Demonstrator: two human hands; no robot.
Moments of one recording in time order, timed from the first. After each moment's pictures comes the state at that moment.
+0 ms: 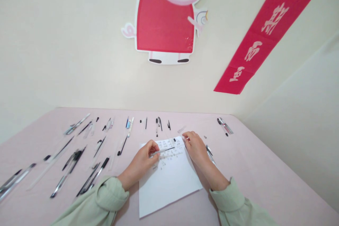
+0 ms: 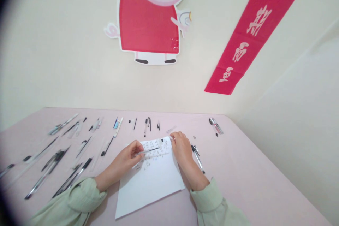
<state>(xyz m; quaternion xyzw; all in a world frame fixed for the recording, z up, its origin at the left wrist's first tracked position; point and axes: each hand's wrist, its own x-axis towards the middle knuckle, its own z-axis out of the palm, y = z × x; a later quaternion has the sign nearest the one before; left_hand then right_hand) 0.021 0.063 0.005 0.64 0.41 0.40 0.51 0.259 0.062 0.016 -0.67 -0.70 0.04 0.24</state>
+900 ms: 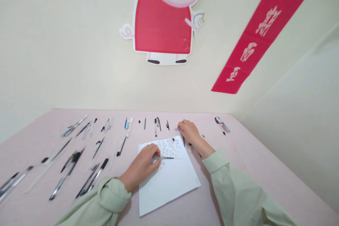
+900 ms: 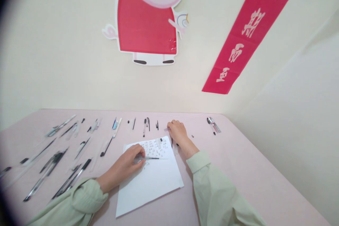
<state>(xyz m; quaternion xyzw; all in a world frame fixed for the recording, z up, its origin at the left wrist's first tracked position) 0.016 0.059 0.005 0.81 0.38 0.29 0.34 0.272 0.130 0.027 -0.64 -0.77 -0.03 0.07</state>
